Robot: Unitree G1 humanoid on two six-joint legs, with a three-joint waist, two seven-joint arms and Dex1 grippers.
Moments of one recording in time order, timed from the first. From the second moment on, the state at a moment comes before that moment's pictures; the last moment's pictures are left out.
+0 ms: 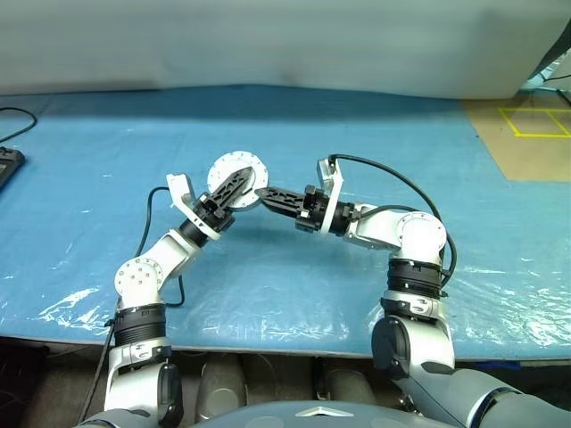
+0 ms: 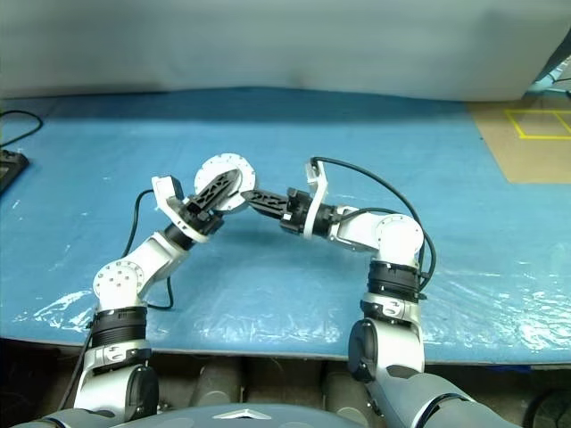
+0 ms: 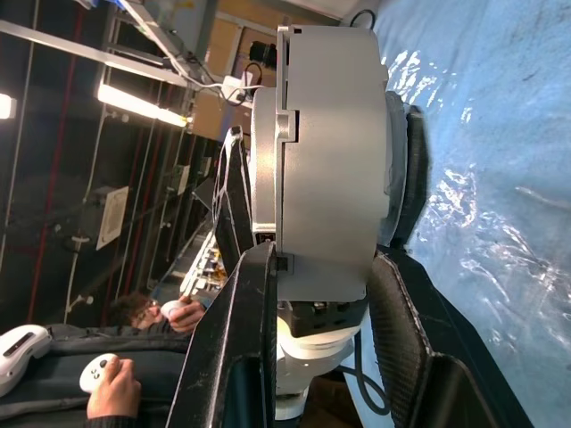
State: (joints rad) left arm -0.38 0.12 0.37 0.11 -1.27 0.90 -0.53; right arm -0.68 0.03 -0.39 0.13 1.18 1.46 0.17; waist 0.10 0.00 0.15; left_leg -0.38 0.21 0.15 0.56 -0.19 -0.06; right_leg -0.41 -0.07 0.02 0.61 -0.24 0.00
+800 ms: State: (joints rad) left arm -0.50 0.14 0.45 0.46 -1.00 0.57 -0.29; right arm -0.68 -0.09 -0.21 0.17 0.80 0.94 0.29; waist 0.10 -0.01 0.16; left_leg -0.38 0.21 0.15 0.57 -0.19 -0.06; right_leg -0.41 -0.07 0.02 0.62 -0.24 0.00
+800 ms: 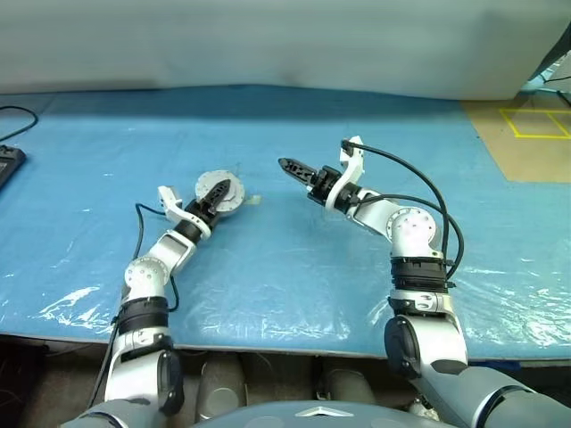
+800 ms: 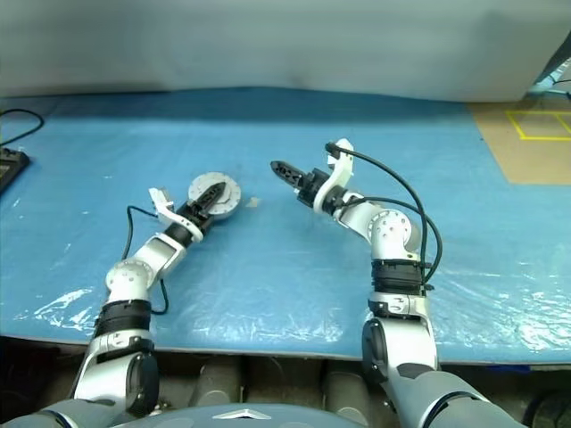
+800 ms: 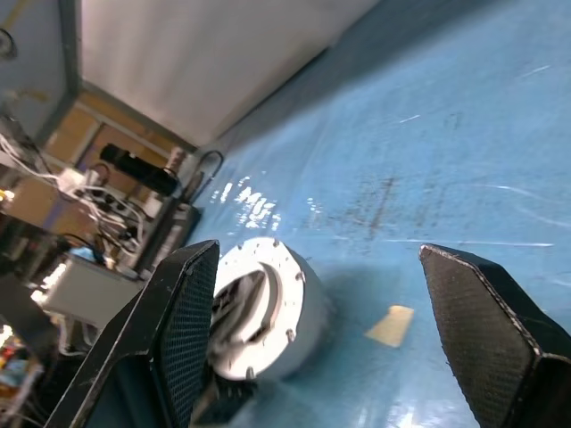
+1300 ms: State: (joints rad) left arm -0.86 0.27 0.57 1.06 -0.77 0.17 -0.24; right arm -0.63 -0.09 -0.20 0.16 0.77 0.92 0.32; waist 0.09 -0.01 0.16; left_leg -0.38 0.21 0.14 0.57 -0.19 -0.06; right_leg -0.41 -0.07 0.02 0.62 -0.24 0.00
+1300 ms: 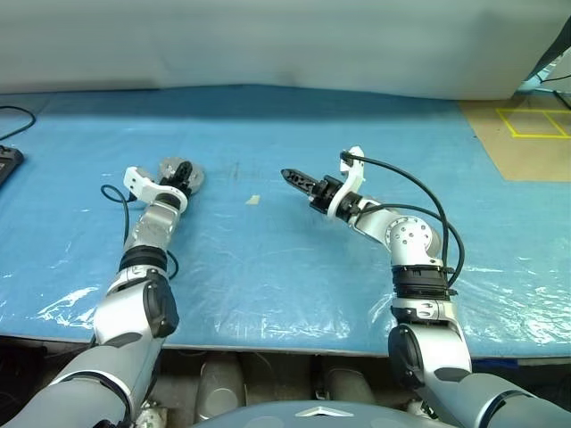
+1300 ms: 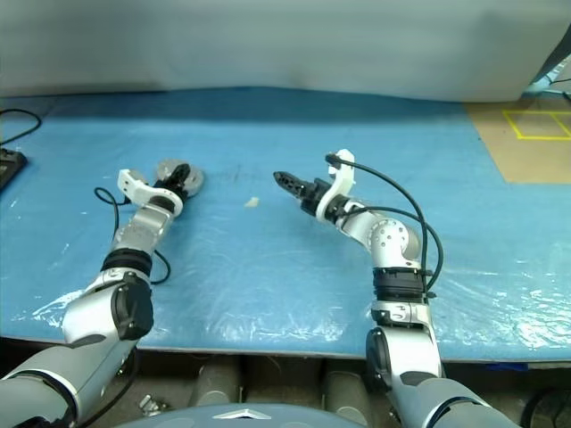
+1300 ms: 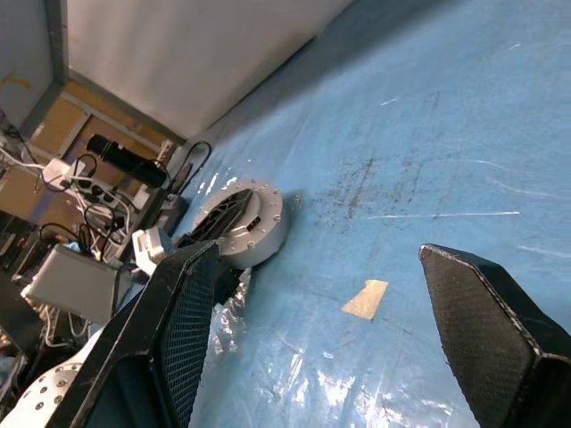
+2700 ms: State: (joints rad) left arm -0.42 0.43 -0.06 0.28 -0.35 -0.05 -1.06; right arm -0.36 -0.49 -0.05 0.17 0.37 0.16 0.89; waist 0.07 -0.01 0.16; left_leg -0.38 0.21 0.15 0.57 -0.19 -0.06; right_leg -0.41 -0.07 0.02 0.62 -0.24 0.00
